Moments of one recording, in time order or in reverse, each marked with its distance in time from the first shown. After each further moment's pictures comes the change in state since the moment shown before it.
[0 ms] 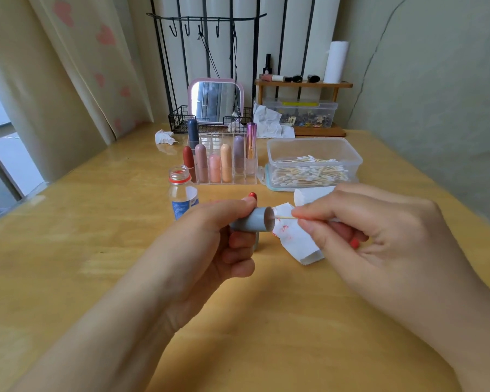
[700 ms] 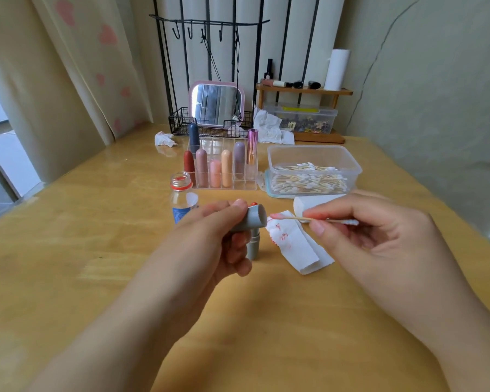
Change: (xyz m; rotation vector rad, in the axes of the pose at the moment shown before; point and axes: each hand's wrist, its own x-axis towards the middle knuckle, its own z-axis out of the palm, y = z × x) left_hand 0.002 0.000 -0.001 0.030 0.088 0.116; right_hand -0.002 0.009 0.004 0.359 0.047 0.291
